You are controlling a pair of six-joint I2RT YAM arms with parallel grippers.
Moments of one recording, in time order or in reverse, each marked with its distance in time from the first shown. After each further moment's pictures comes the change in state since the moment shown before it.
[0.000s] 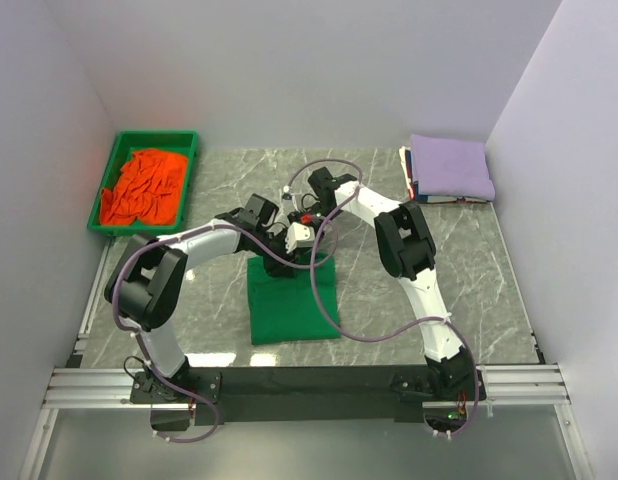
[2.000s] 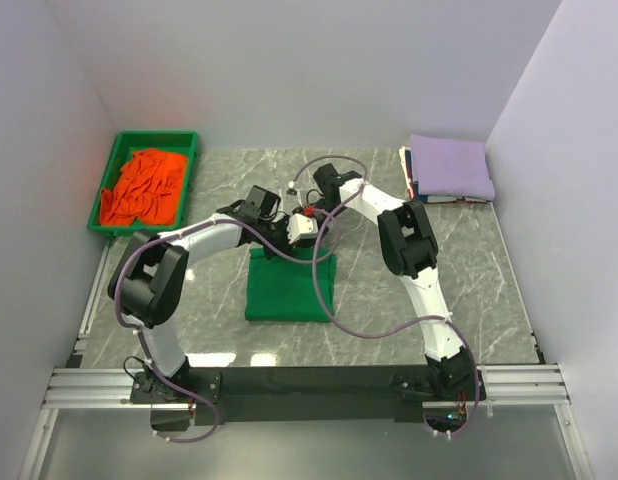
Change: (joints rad) left arm 0.005 0.025 0.071 0.054 -0.165 0.061; right arm -0.032 0.008 0.019 0.000 0.012 -0.004
